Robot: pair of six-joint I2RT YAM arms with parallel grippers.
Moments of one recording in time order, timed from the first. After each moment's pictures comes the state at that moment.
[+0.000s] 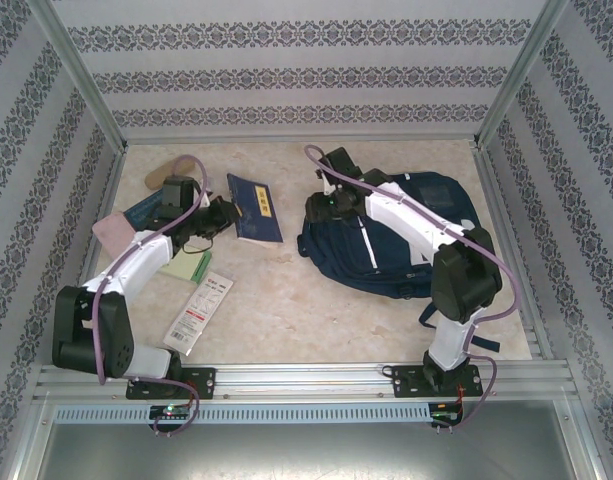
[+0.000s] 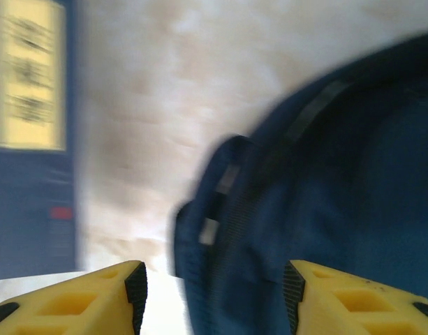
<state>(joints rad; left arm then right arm) -0.10 1.39 0.92 -0.24 0.51 -0.70 0.53 1.82 1.51 -0.76 -0.06 0.38</state>
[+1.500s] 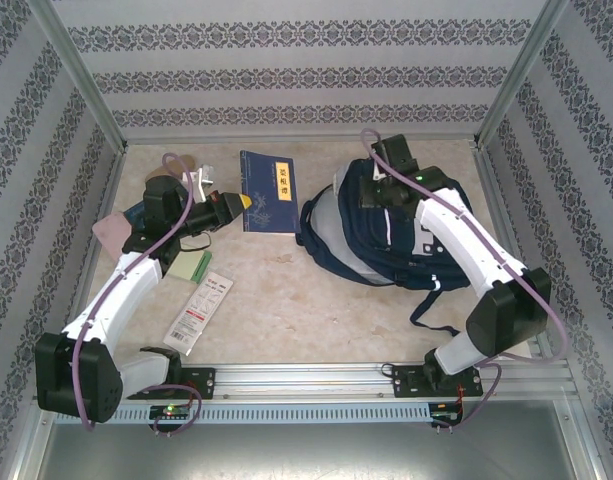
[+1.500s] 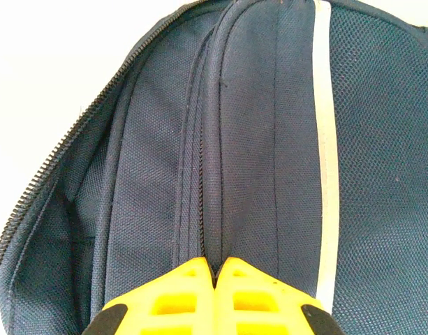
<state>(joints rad) -0.13 1.18 0.85 -0.02 0.76 -0.79 0.37 1.53 1.45 -0.83 0.03 0.36</state>
